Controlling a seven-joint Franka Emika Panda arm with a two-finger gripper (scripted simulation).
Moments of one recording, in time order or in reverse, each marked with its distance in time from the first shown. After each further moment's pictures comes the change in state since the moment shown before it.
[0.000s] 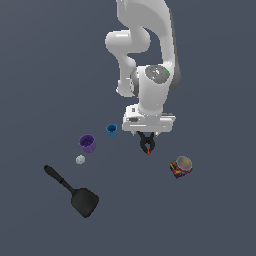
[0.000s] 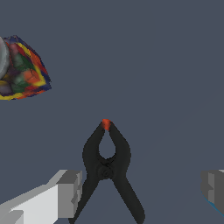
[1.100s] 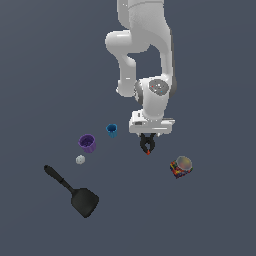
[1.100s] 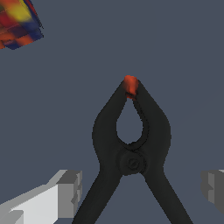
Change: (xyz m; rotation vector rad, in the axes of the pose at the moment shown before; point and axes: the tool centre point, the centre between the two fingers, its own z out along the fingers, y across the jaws) arm -0.046 -0.027 0.069 0.014 -0.010 0.008
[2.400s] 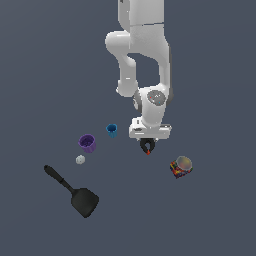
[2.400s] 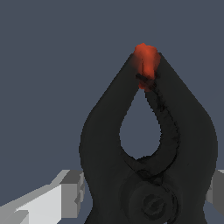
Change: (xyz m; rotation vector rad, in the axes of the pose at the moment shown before) arm -0.002 -0.001 0.046 0.001 0.001 0.000
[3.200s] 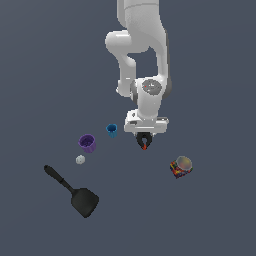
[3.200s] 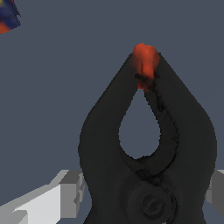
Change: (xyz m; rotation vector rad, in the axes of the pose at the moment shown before) arm -0.007 0.022 -0.040 -0.001 -0.002 0.000
